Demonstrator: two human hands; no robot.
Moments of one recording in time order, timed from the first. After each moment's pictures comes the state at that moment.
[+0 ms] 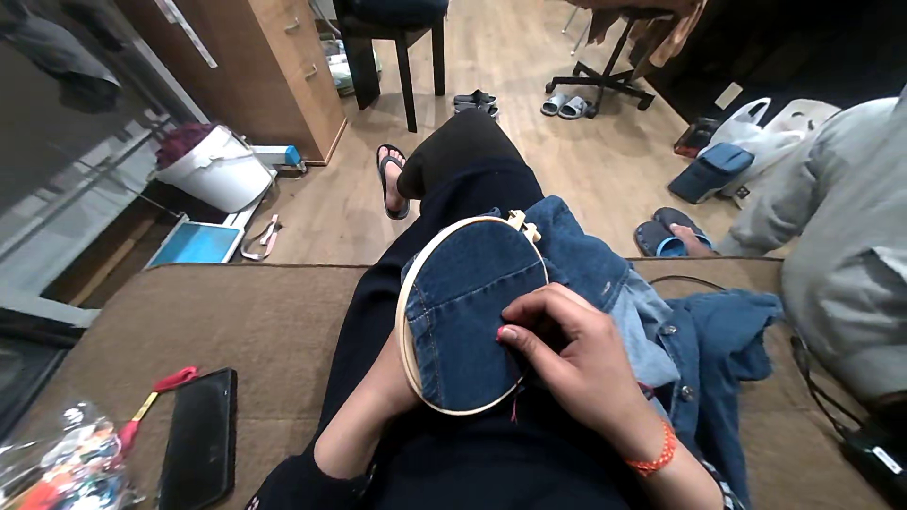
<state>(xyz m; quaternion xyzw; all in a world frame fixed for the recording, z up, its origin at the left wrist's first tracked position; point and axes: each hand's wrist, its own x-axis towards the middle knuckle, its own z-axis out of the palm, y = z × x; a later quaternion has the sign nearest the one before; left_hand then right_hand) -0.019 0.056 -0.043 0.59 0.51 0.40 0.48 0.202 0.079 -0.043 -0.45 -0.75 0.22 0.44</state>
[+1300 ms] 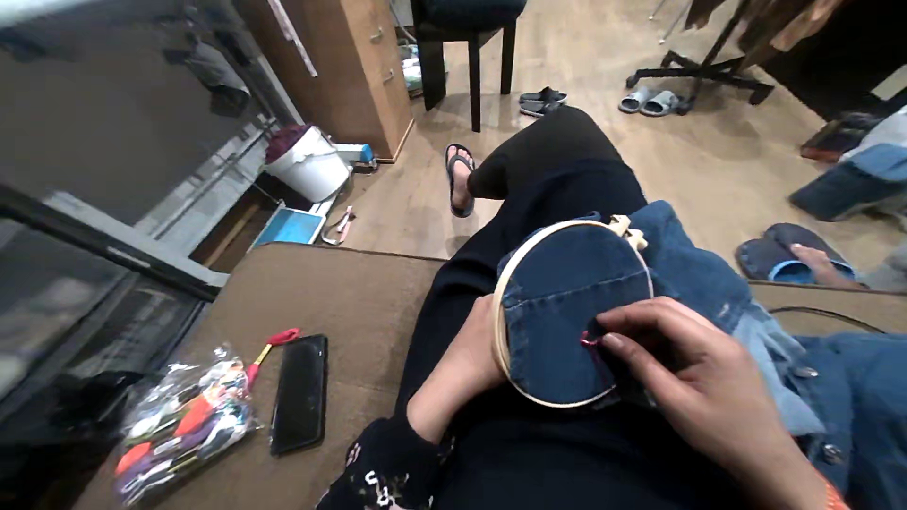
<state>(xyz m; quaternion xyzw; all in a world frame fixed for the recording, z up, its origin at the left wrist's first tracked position) -0.032 0.071 -0.041 0.68 0.52 0.37 0.37 0.205 0.082 -0.050 -0.45 -0.76 0.20 0.42</state>
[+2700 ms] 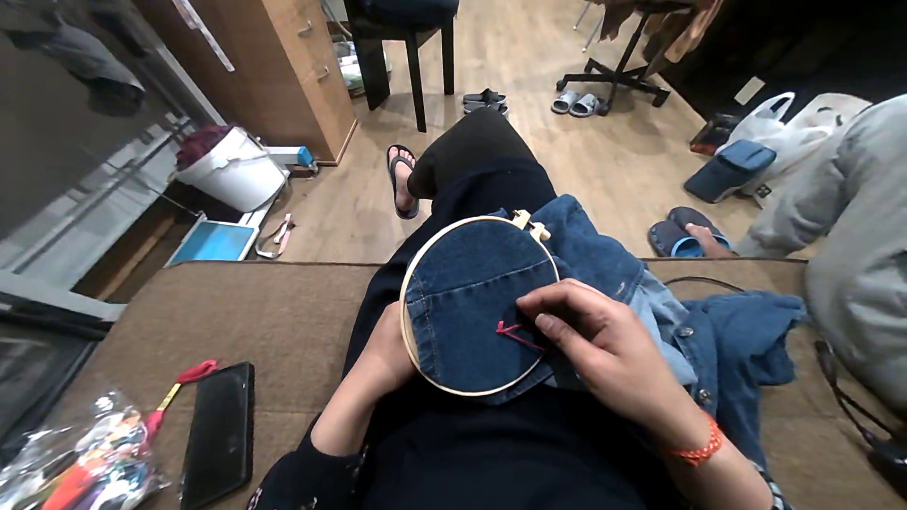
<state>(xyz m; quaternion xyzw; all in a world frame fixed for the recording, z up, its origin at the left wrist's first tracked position) -0.043 0.077 -0.056 0.64 0.54 0.40 0.38 0.216 0.086 -0.034 -0.42 -0.74 0.32 0.42</state>
